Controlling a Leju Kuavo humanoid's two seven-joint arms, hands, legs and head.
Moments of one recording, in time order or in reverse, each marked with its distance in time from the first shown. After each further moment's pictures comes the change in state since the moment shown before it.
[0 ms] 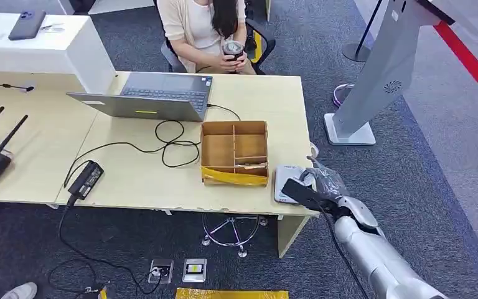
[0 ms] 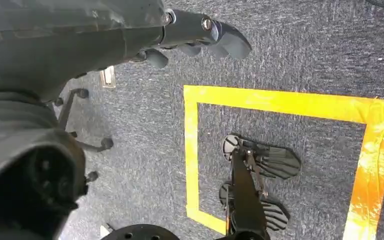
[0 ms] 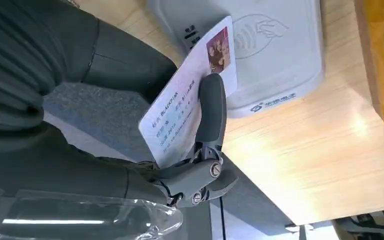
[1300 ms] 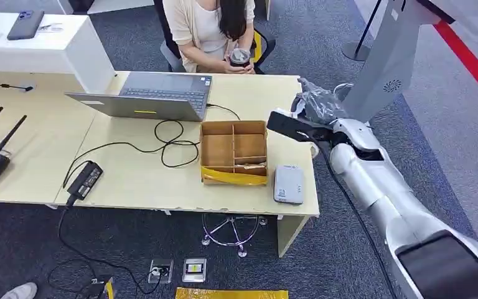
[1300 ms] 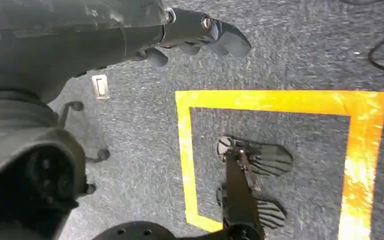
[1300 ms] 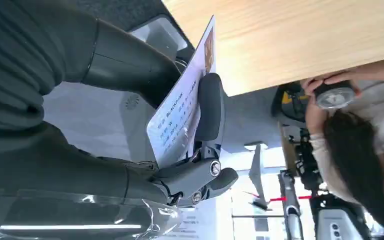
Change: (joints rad) left arm -0.051 -0.005 -0.047 0.000 -0.019 -0.005 0.000; right arm -0.394 0.127 0.024 0.047 0.164 0.097 0.037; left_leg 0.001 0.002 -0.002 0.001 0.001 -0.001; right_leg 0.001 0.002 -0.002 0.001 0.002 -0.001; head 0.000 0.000
